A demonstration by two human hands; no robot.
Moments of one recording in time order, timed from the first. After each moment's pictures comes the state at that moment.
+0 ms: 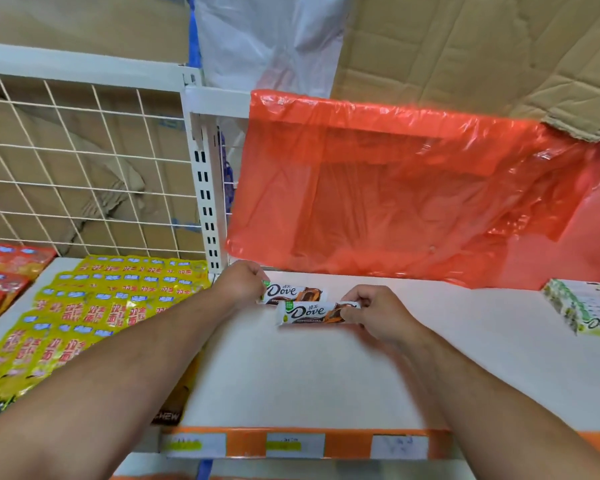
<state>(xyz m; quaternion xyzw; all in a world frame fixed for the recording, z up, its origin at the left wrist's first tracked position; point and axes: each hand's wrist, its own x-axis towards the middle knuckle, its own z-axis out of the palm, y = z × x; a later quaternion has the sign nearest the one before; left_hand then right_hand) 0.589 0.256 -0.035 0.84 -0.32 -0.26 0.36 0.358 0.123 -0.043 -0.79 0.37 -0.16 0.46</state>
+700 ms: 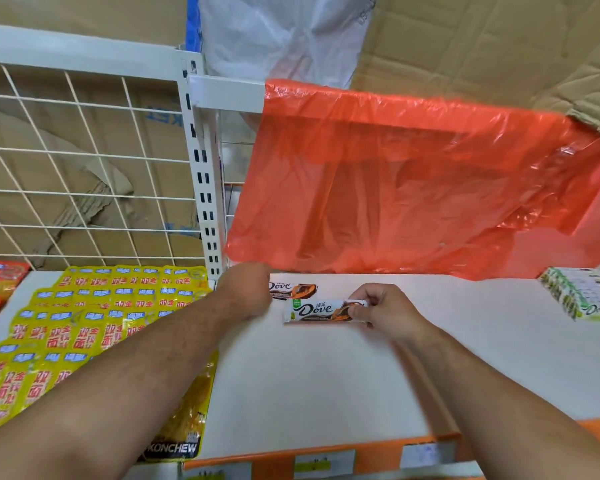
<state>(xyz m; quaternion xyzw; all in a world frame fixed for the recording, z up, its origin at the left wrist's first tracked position) 0.624 0.239 -0.058 0.85 -0.51 -0.08 0.11 0.380 0.116 -0.055 -0.75 0.40 -0.17 0.49</state>
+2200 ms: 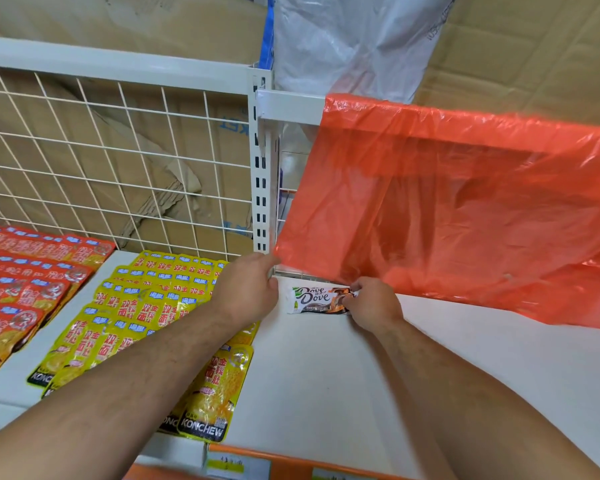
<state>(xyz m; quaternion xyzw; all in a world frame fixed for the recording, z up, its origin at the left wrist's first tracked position) 0.632 0.307 -0.030 0.85 -0.45 0.06 0.26 0.479 0.128 -0.056 -0.85 0.46 -0.09 0.25</state>
